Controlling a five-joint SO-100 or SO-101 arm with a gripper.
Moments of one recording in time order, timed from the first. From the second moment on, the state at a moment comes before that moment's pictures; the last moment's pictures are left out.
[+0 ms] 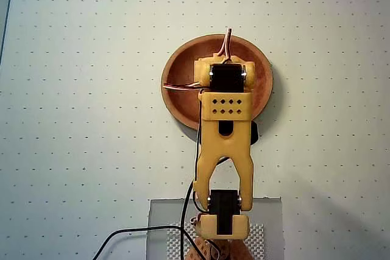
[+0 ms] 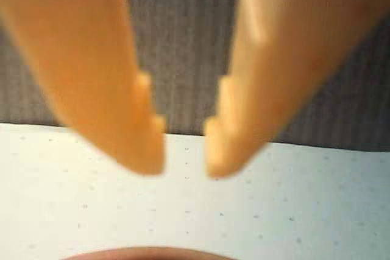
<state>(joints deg) 0.4 105.1 69.9 101.0 -90.4</state>
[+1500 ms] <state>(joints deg) 3.3 174.2 134.6 36.9 -1.3</state>
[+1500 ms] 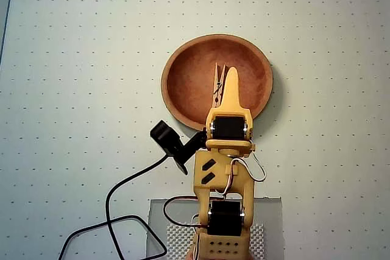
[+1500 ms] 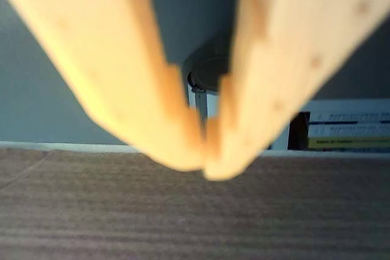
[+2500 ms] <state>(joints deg) -0.1 196.1 180.2 35.8 -1.3</state>
